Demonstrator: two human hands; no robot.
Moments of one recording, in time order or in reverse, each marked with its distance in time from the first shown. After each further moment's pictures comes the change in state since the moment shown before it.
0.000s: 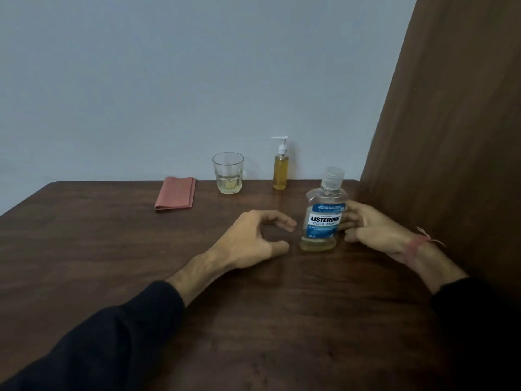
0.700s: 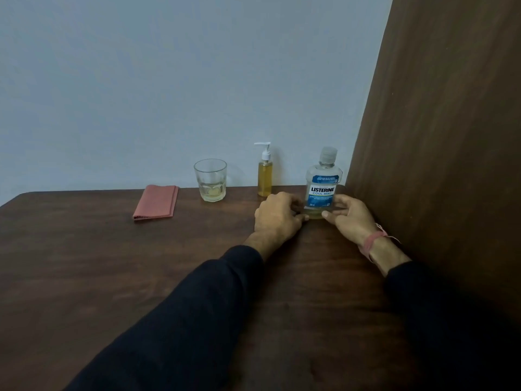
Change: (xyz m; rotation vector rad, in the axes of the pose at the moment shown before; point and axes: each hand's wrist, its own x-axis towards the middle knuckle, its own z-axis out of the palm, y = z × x) left_hand 0.120 0.030 0.066 0.283 0.270 -0.173; right_hand 0.050 0.018 0.000 0.069 0.474 0.009
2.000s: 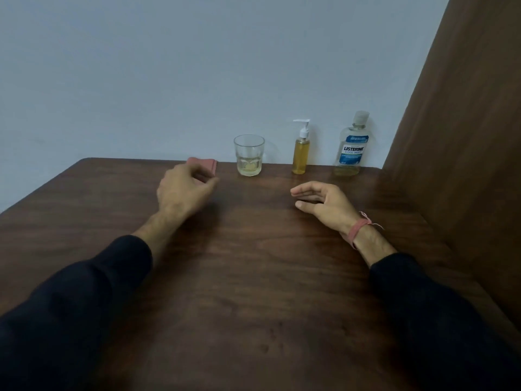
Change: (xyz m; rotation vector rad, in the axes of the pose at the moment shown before) left_hand -0.088 -0.168 -0.170 0.064 0.374 -0.291; right_hand -0.048 -0.047 0.084 0.071 -0.363 -0.245
